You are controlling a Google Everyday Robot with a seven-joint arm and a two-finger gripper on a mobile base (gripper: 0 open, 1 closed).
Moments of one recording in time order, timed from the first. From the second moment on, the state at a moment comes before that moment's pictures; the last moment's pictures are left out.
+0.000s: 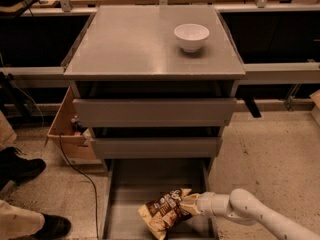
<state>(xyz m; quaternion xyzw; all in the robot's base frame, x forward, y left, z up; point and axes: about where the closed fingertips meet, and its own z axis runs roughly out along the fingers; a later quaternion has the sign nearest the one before) 0.519 -0.108 0.294 -0.39 0.79 0.32 0.35</state>
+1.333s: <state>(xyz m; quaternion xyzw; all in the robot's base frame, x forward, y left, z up) 0.512 -0.166 0.424 -0.40 0.76 0.29 0.42</state>
